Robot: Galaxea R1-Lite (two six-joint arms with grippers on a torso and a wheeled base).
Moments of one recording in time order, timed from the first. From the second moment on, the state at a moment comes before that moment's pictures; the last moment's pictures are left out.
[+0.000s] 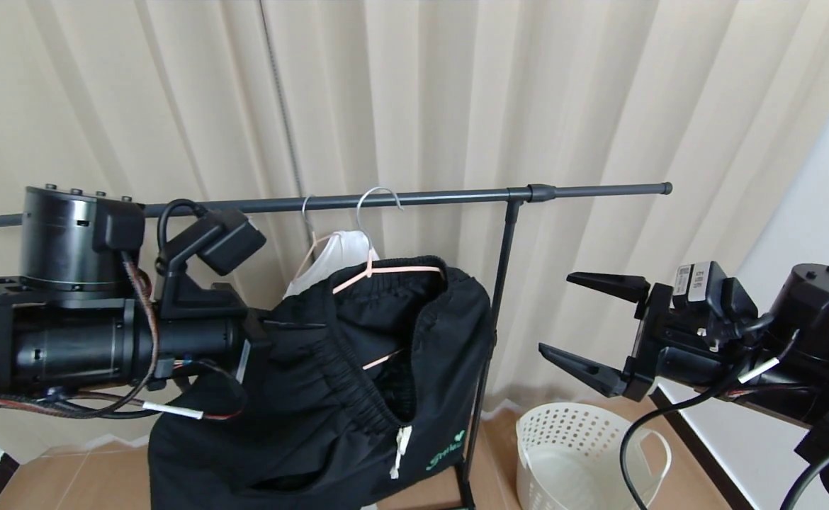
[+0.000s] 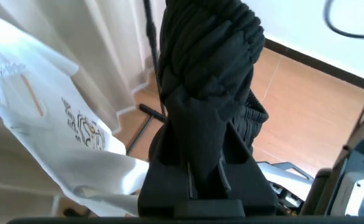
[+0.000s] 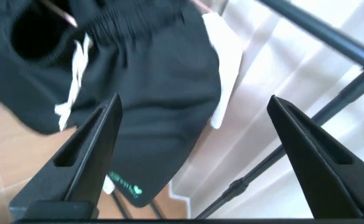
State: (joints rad) left arm -0.38 1.50 -0.83 -0.18 -0.43 0.20; right arm 0.28 1.73 -0.42 -1.24 0.67 -0.35
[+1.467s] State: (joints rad) left arm -0.56 2.07 -1.42 -0.19 0.04 -0.33; right arm 0.29 1.72 -0.43 -1.24 0.66 -0.35
